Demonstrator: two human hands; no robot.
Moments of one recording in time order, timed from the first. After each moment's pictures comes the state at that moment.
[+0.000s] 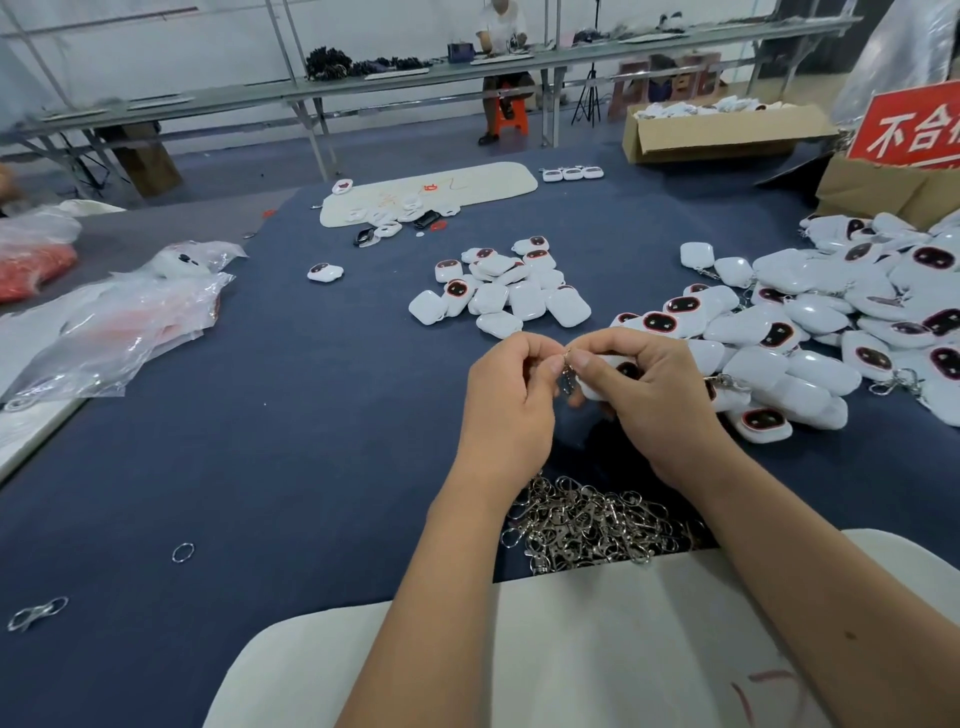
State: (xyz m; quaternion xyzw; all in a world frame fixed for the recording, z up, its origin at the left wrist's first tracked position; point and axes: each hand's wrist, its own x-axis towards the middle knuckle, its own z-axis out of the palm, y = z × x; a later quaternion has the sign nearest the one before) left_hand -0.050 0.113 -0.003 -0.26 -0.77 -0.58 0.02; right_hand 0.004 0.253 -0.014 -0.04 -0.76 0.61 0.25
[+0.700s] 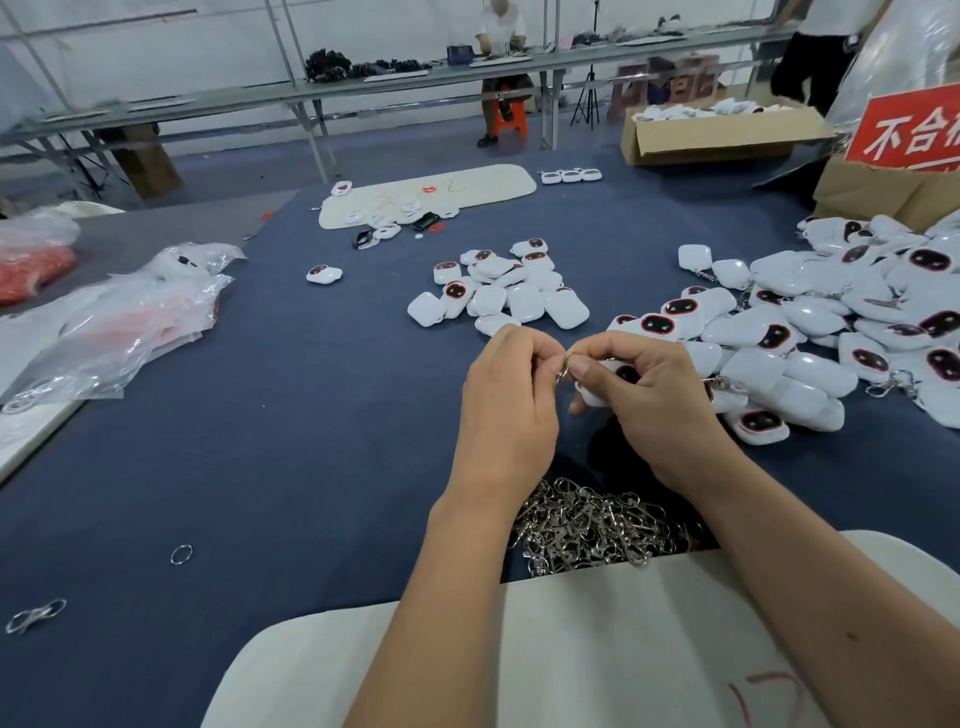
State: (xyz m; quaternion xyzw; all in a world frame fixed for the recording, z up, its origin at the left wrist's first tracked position) left_hand -0.047 0.112 -0.005 -0.32 -0.79 -0.51 0.14; right_hand 0.003 0.255 -0.017 -0.01 -0.76 0.59 0.25
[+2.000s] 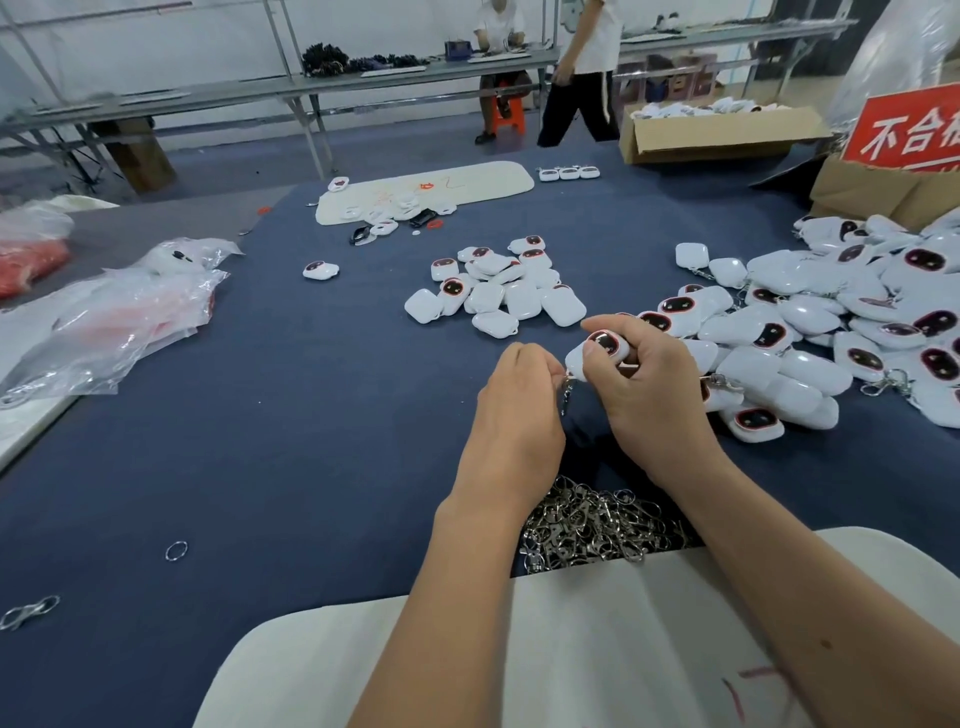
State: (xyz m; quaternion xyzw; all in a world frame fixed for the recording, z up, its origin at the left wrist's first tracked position) left_hand -0.034 0.115 -0.005 -0.29 -0.86 -0.43 0.02; right_hand -0.001 0.248 -0.014 -0.13 -0.80 0.46 0.35
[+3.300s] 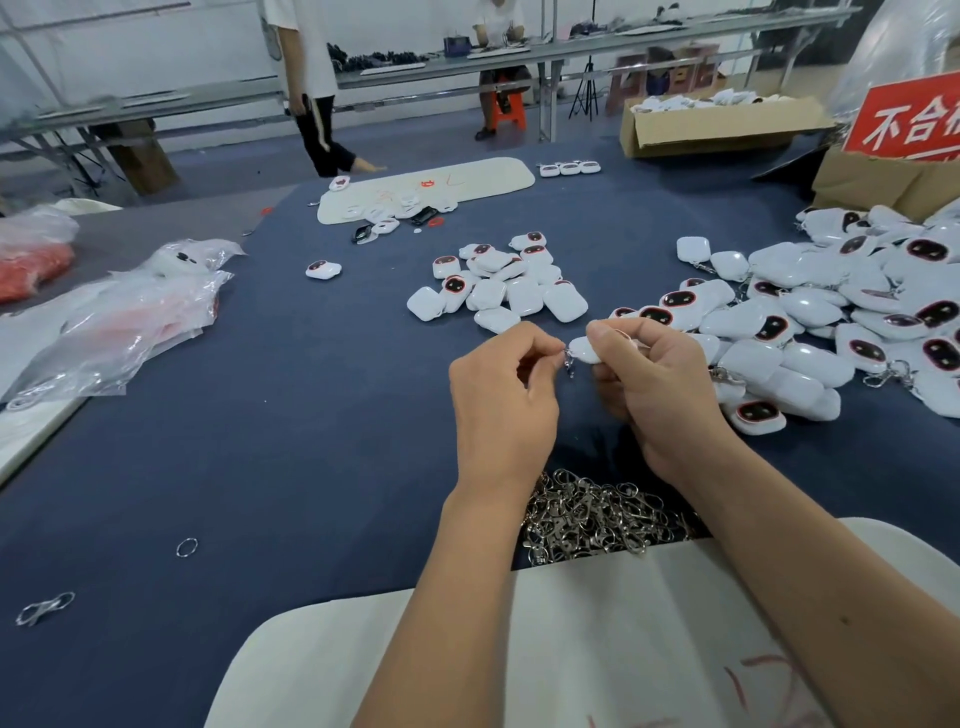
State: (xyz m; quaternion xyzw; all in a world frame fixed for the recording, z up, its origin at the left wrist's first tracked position) left_hand -0.043 0.116 -0.007 -0.27 -0.75 -0.58 0.16; right_hand -0.003 0.250 -0.016 -0.13 -0.58 0.76 0.25
